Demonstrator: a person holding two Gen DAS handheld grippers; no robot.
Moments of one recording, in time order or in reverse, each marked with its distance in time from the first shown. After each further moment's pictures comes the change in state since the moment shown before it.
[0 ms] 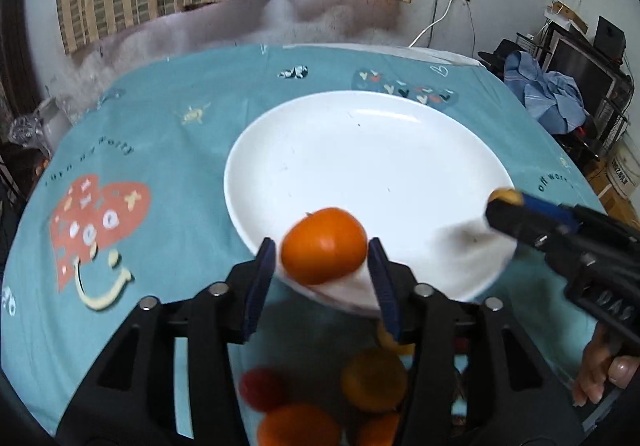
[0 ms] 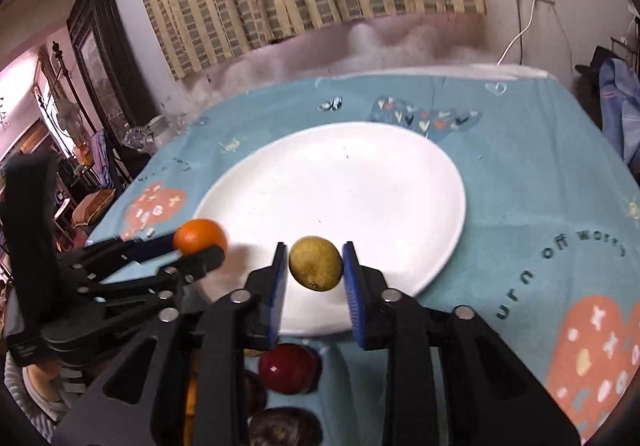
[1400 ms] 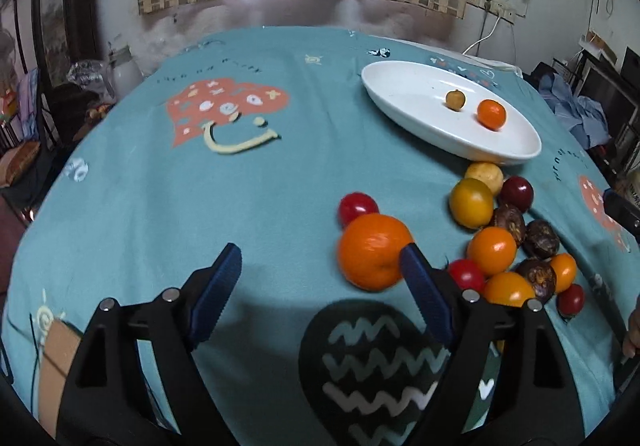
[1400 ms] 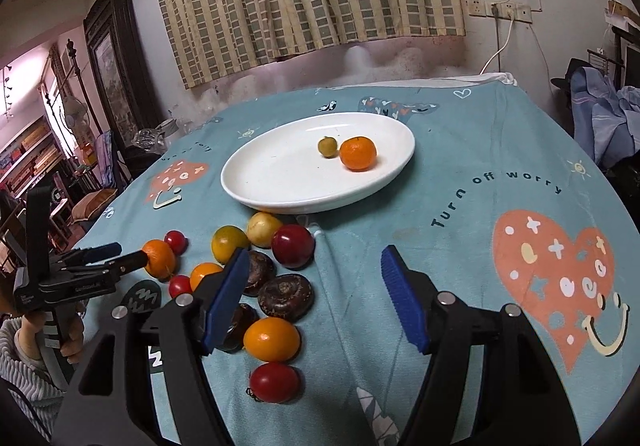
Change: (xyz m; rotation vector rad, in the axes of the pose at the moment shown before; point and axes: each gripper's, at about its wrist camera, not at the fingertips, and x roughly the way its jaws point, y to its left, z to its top) left arm -0.087 0.079 -0.130 -0.152 -0.023 0.100; right arm -0.098 0.016 -0.093 -0.035 -0.103 -0.021
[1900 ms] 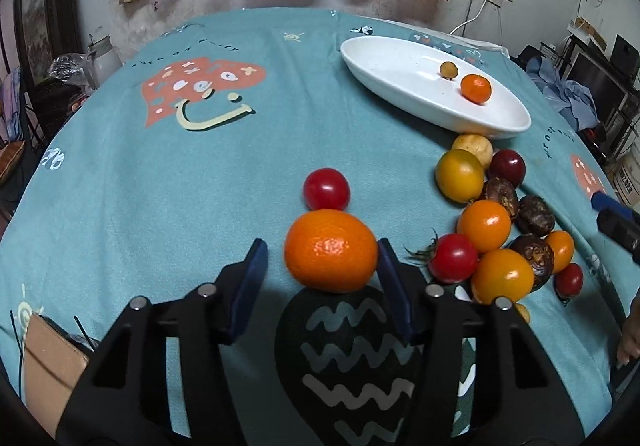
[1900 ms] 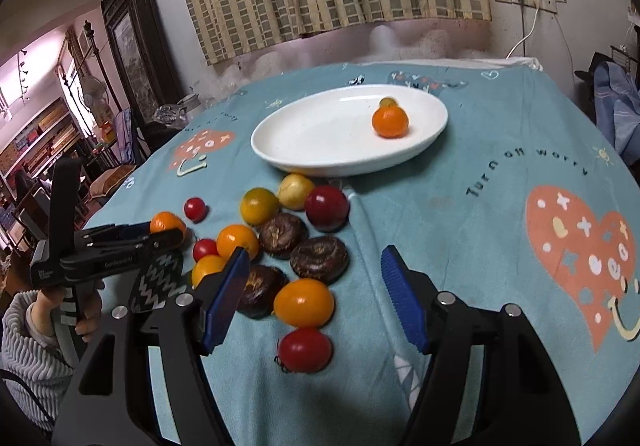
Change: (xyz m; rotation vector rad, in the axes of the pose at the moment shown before) left arm 0.012 -0.011 -0.009 0.039 0.055 -0.044; right arm 0.005 0.015 -0.017 -0.033 0.086 0.073
